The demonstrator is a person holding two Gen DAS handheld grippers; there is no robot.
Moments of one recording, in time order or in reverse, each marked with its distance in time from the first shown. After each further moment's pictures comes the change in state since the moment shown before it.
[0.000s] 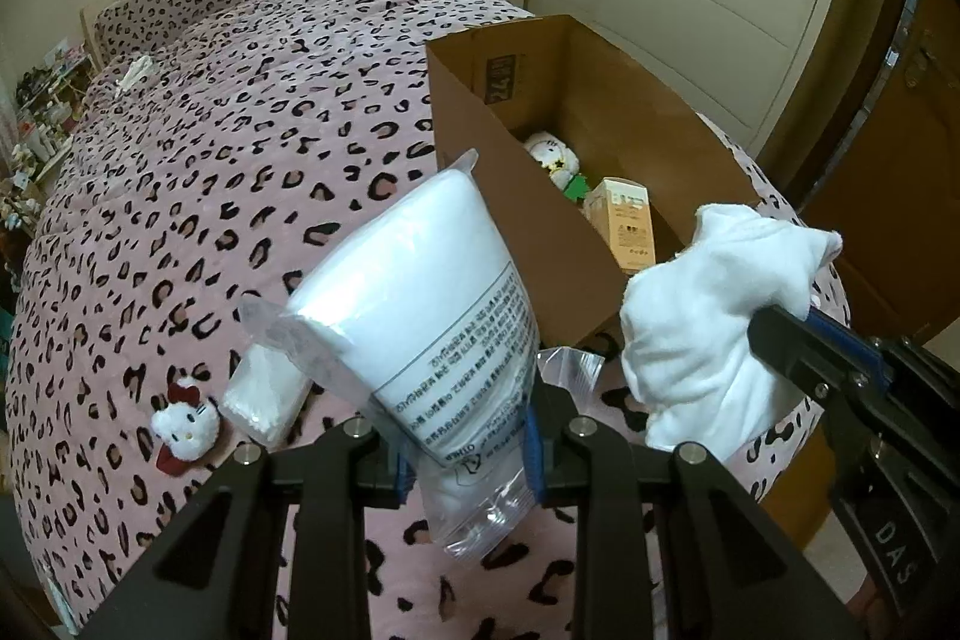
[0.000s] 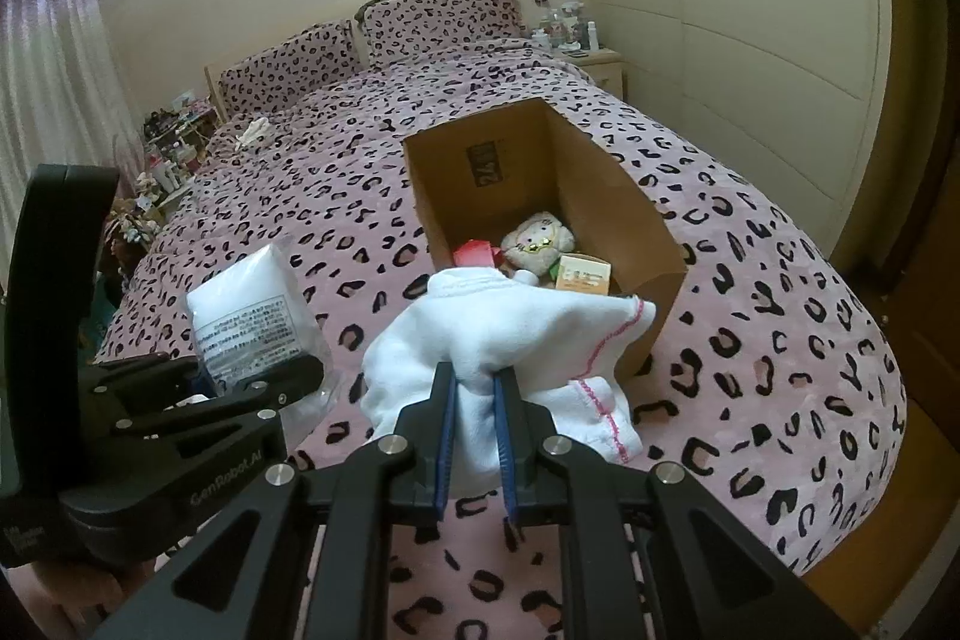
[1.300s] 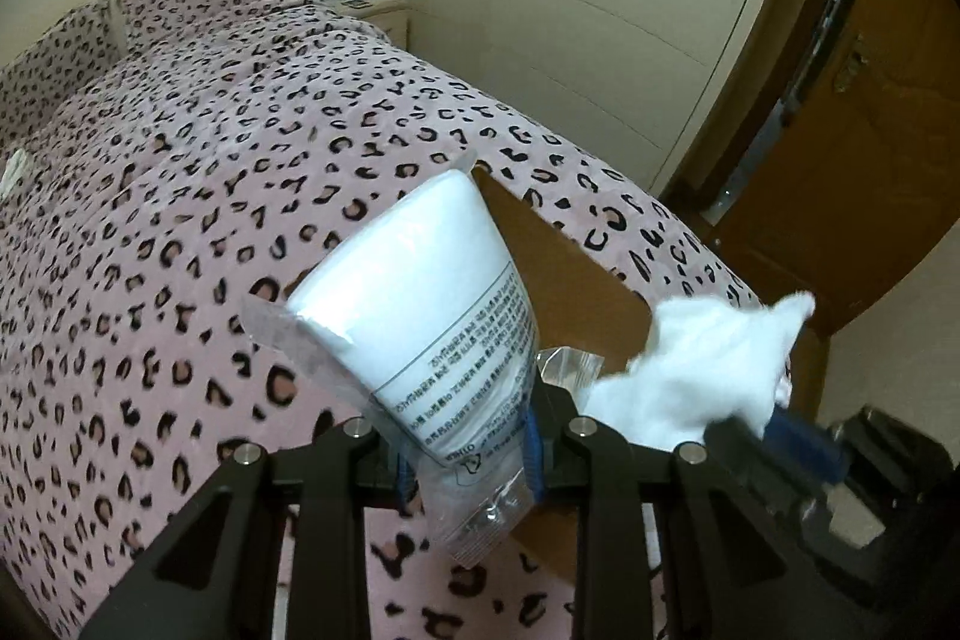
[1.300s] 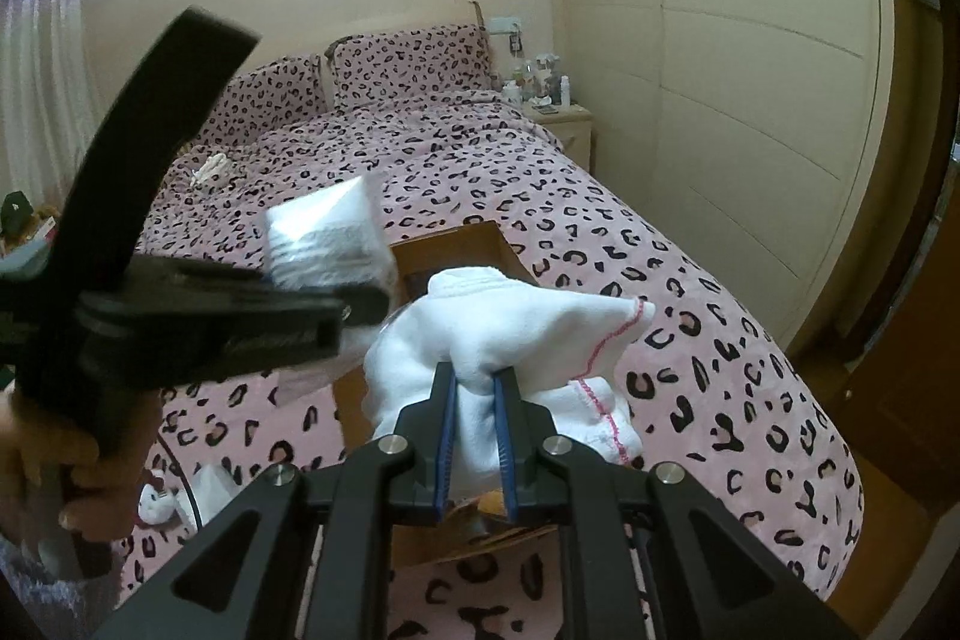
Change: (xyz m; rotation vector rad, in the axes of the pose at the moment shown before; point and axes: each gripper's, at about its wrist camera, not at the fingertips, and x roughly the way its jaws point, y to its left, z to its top) left arm 0.059 -0.018 0.177 0.175 -0.010 -0.250; right arm 0.045 -0.009 0.091 -0.051 -0.102 -0.118
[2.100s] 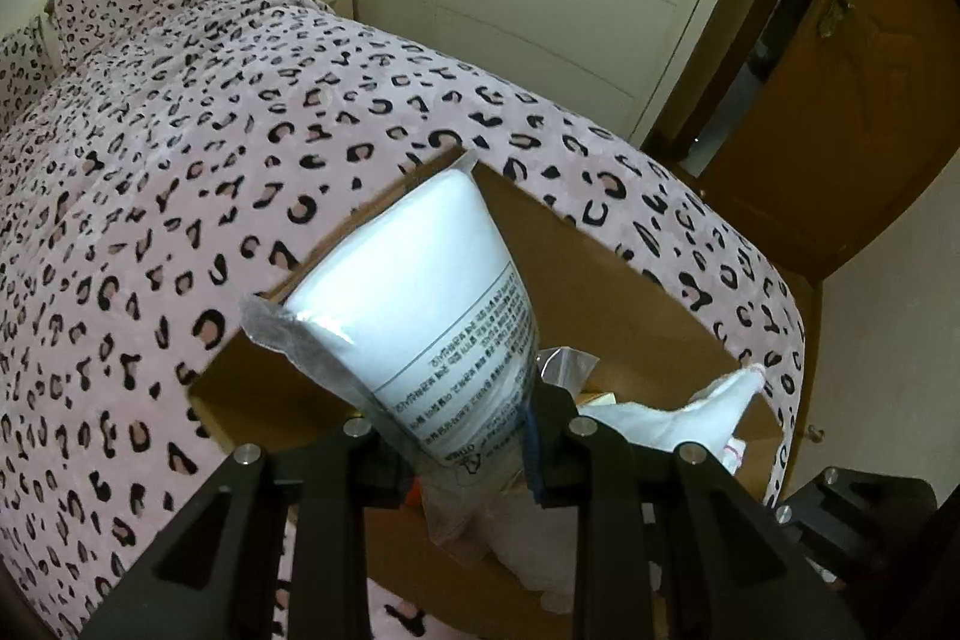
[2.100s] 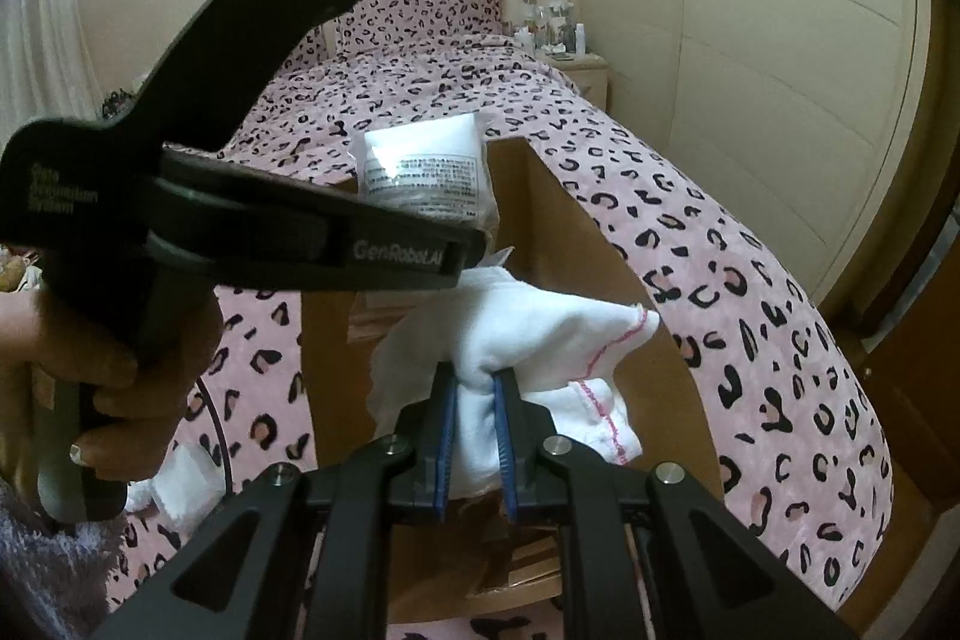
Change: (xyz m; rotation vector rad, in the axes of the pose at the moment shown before) left arm 0.080 0.005 0.018 0.107 0.095 -0.069; right arm 0.065 0.006 -0.014 -0.008 0.123 0.020
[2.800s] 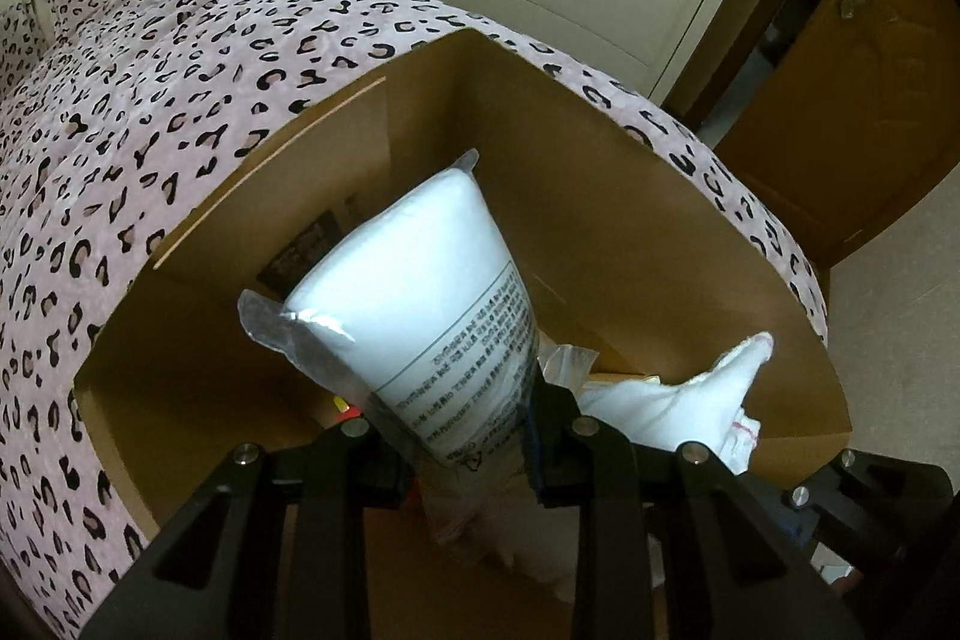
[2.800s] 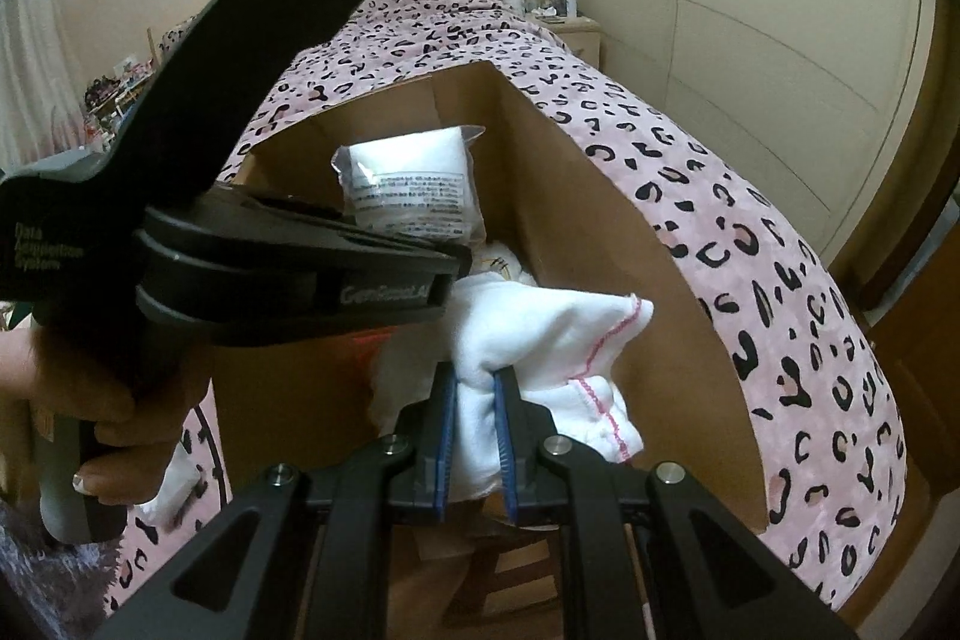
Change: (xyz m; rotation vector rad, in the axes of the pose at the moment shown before) left arm 0.049 0.010 -0.015 -0.021 0.072 0.004; right arm 0.033 -0.011 -0.011 0.024 0.078 -0.009
